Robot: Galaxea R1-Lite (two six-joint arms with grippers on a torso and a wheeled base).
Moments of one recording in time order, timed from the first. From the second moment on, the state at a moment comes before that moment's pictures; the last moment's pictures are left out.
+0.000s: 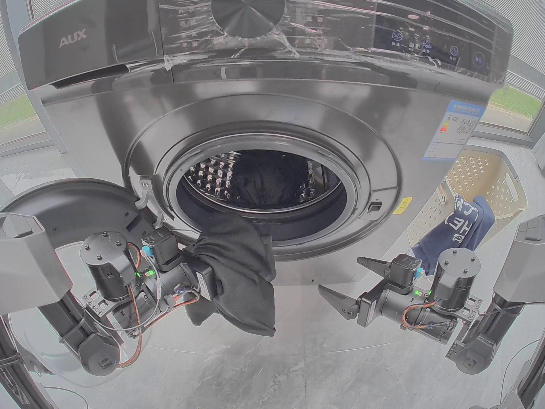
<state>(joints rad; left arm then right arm) -0.50 1.94 -0.38 -1.55 -0.12 -0.06 0.62 2.00 -0.33 -1.55 0.08 0.06</state>
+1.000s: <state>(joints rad) -0.63 2.03 -0.49 -1.55 -0.08 -0.06 0.67 1.98 -0.29 -1.55 0.08 0.06</state>
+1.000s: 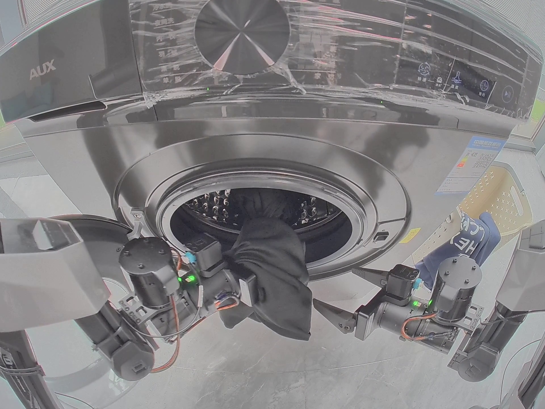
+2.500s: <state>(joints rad) -0.49 2.57 -1.82 -0.99 0.09 -0.08 0.68 1.99 -0.24 -1.55 0.08 0.06</state>
